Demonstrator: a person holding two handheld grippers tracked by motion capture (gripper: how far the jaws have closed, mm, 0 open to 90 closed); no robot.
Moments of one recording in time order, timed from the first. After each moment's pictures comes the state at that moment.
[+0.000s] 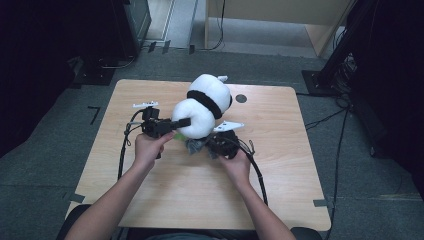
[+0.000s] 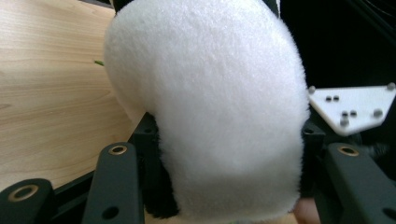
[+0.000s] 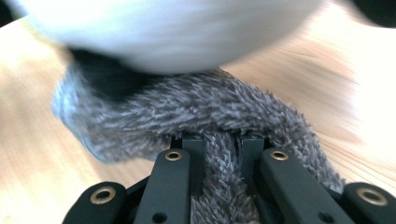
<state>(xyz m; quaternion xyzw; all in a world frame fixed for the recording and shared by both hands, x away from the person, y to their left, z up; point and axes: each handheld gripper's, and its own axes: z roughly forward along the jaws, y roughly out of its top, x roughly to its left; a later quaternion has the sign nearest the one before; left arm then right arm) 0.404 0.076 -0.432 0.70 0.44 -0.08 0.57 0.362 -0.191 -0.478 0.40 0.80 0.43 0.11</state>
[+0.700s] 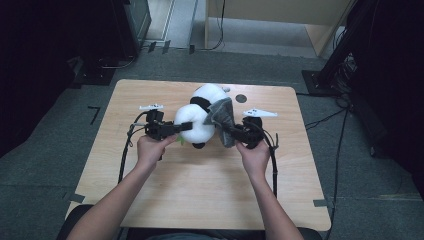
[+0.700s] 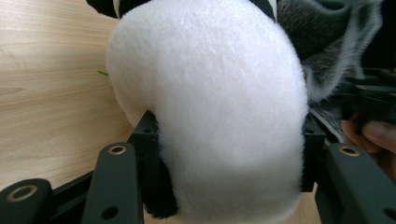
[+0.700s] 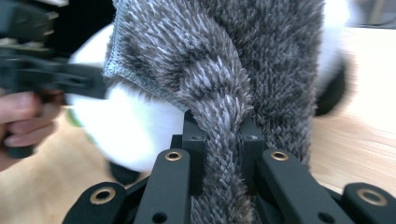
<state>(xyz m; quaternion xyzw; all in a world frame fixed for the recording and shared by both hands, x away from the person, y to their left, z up) 0.405 0.065 -0.444 0.72 0.44 -0.06 0.53 0.359 -0.246 -0.423 0.47 0.72 0.50 0.10</state>
